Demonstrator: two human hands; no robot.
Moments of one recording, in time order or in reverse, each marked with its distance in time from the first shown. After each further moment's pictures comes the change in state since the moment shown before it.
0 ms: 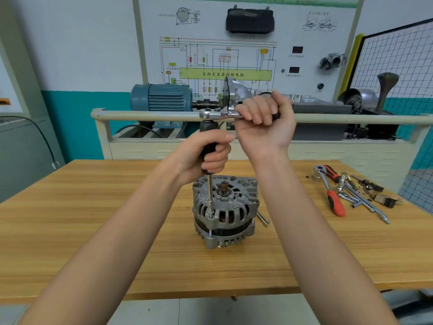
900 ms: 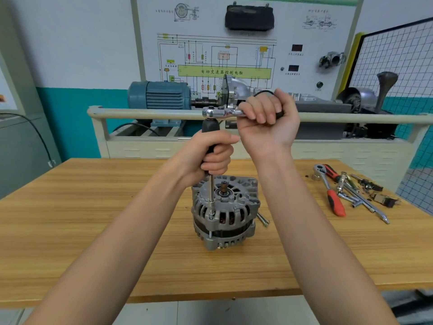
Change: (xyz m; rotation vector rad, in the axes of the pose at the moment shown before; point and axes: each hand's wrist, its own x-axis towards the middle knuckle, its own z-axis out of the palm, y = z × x) left_hand 0.002 -0.004 0.002 0.009 0.014 -0.018; right_hand 0.005 -0.001 -0.002 0.038 -0.001 0.016
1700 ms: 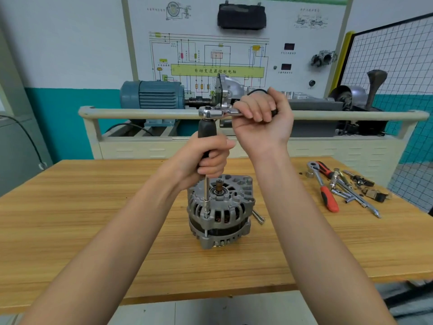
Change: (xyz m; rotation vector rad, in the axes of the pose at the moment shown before) left_hand -0.001 -0.008 0.001 0.024 -0.073 0.087; right_hand -0.004 -0.002 0.003 0.029 0.036 0.009
